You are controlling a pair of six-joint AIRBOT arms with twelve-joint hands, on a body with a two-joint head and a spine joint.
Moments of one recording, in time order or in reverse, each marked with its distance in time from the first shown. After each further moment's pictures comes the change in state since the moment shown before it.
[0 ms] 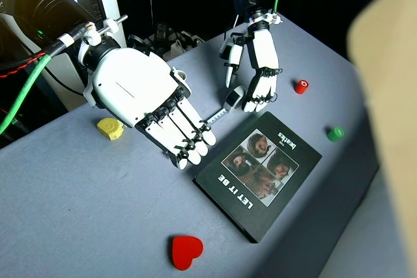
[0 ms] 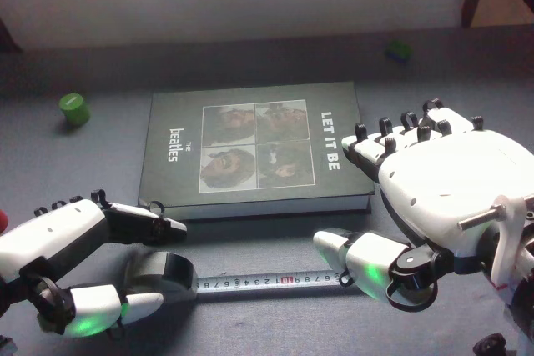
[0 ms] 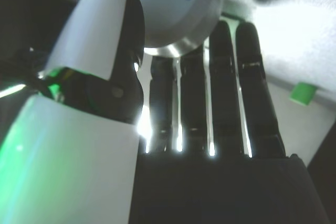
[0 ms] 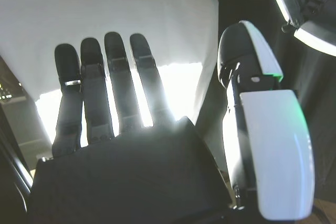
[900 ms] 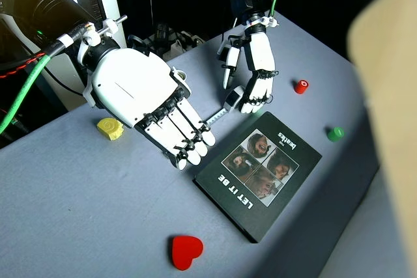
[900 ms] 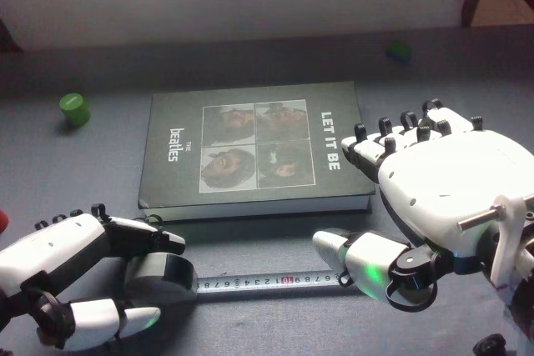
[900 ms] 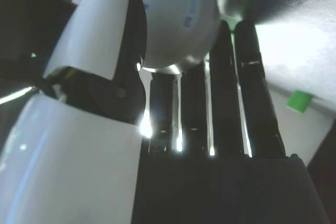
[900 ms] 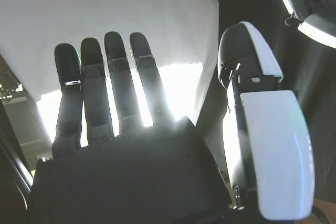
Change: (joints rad) left arm 0.036 -0.027 0.011 0.002 -0.022 0.003; right arm 0.000 0.000 0.000 0.000 0.002 0.000
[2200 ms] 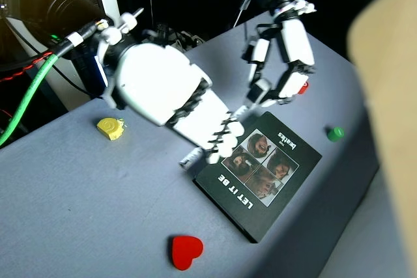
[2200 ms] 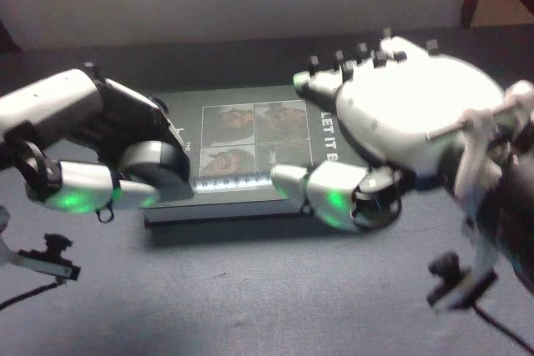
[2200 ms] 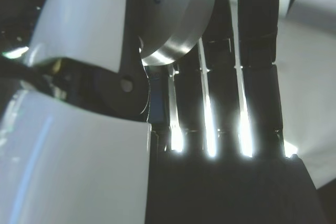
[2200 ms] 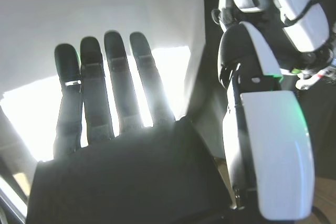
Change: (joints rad) left arm -0.377 0.122 0.106 0.163 0.273 -0.138; right arm 0.155 -0.008 0.127 -0.040 0.214 -0.014
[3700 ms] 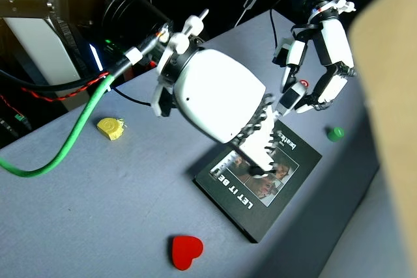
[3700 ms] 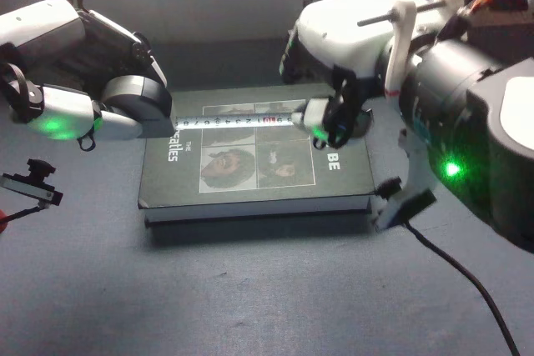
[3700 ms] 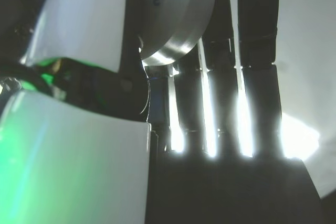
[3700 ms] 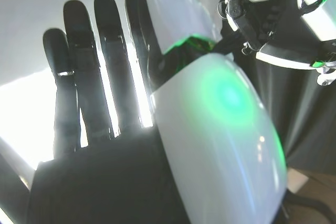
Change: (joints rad) left arm -0.175 -0.038 0.175 0.200 0.155 -0.128; right arm 0.115 -0.151 0.236 0.238 0.053 -0.088
